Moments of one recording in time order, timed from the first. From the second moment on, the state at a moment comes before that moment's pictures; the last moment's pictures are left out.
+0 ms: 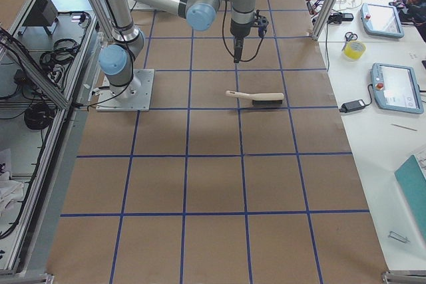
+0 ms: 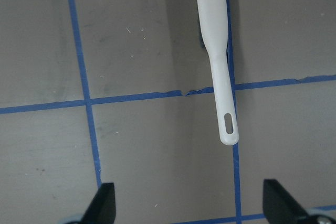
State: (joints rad) left arm -0.76 -2.07 -1.16 -0.65 1.92 2.75; right arm 1.33 -1.52 1.65 -1.73 -1.59 -0.17
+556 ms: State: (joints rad) left arm -0.76 -2.05 -1.20 -0.62 1.92 2.75; right arm 1.49 -1.55 1.59 -1.69 -1.56 -0.07
